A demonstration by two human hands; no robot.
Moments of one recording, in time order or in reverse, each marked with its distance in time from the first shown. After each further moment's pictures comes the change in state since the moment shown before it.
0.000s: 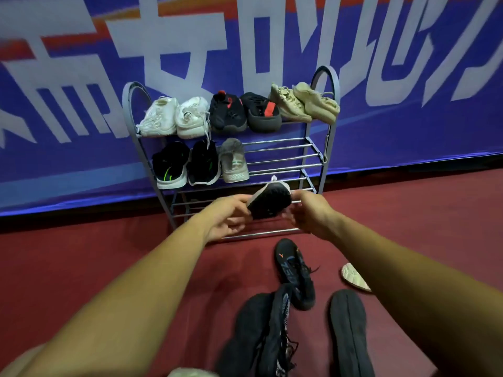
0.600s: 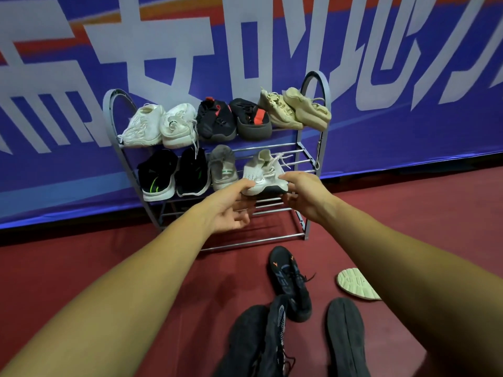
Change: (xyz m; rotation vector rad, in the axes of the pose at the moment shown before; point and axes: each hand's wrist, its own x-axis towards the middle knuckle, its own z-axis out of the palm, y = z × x) left_hand 0.030 0.044 0.018 -0.155 0.024 -0.111; right_hand 0.037 -0.046 -0.004 0.163 0.038 -0.141
